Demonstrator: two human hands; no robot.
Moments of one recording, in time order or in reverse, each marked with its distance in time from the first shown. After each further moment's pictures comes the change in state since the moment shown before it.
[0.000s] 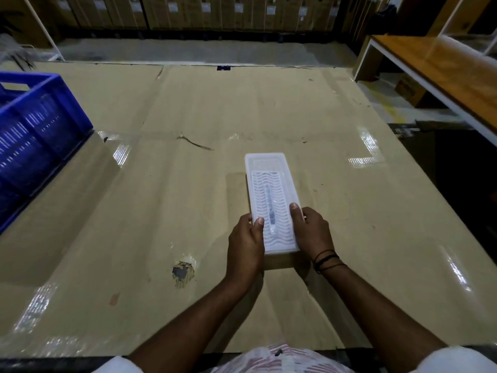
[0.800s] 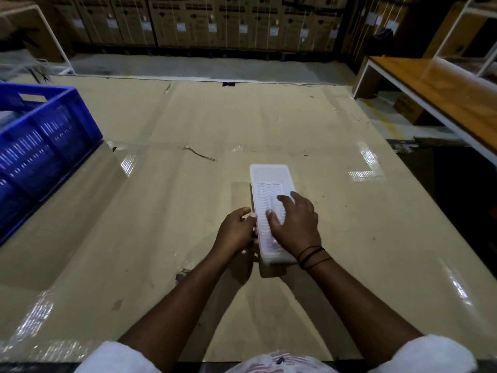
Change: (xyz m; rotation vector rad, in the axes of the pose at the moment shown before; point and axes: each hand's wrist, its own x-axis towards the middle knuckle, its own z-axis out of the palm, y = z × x) left_hand 0.054 0.012 -0.030 -0.225 -0.242 -0.311; right_hand 0.006 -0.036 0.015 -0.446 0.060 -0.348
